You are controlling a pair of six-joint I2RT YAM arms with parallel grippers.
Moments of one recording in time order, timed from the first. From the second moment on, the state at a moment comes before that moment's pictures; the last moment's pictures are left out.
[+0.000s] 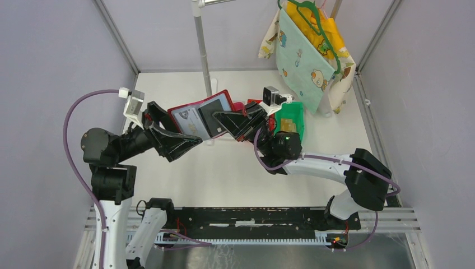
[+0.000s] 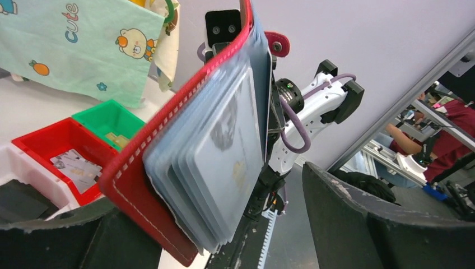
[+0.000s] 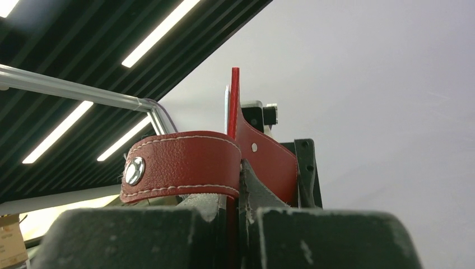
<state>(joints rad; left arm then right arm) -0.05 0.67 1.14 -0.16 1.07 -0.70 1.07 1.55 0.99 1.55 -0.08 1.04</state>
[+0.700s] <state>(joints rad) -0.05 0.63 1.07 -0.02 1.07 -0.86 1.09 1.55 0.99 1.55 -0.02 1.02</state>
